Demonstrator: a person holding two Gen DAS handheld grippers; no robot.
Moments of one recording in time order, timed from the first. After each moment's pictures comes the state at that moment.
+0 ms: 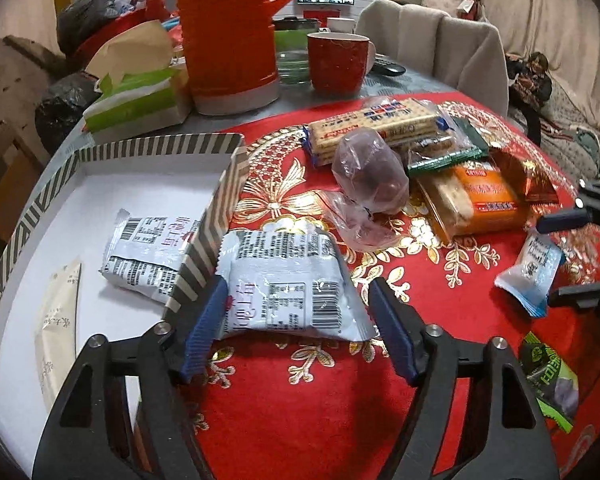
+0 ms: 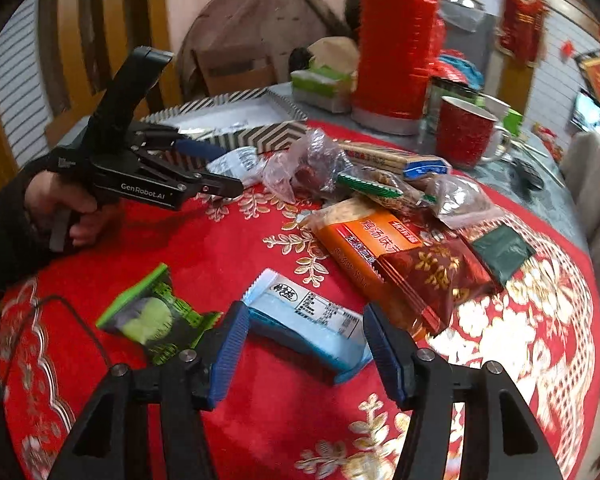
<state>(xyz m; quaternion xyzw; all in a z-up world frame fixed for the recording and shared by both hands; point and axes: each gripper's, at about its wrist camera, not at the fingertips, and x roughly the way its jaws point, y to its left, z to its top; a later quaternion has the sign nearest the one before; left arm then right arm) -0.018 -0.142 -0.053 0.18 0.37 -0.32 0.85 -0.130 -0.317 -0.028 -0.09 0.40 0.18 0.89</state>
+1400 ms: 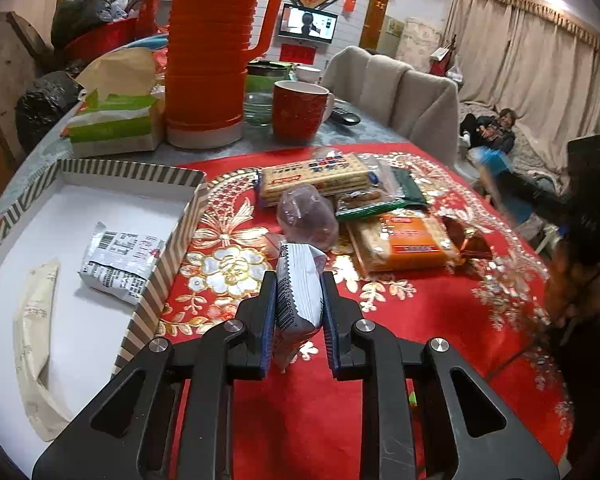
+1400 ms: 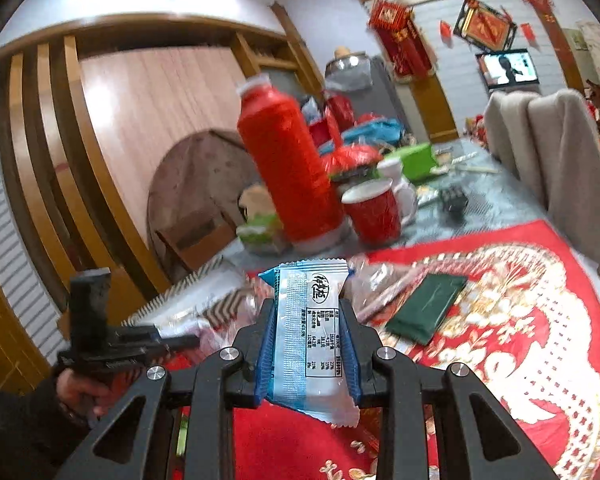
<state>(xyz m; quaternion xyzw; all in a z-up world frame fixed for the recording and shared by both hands) -0.042 -0.128 -0.020 0.08 0.35 -0.39 0.85 -0.147 -0.399 0.020 0.17 0.21 0.11 0.96</state>
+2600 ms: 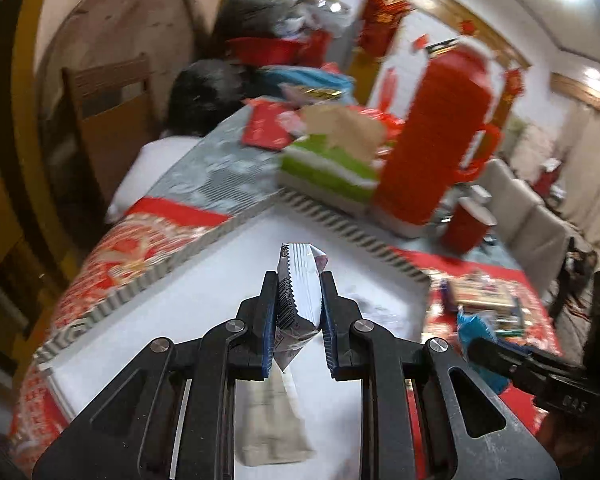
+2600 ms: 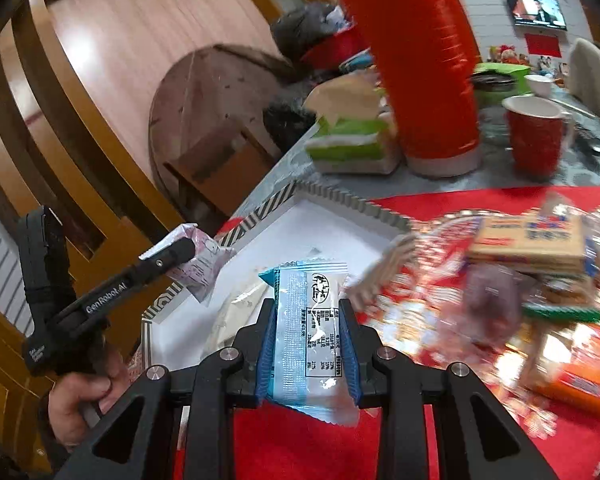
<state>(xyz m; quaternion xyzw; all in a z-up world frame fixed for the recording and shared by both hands) 0.037 0.039 0.020 -0.07 0.33 -0.17 0.93 0.000 -0.182 0.023 0.18 0.35 0.14 0.91</state>
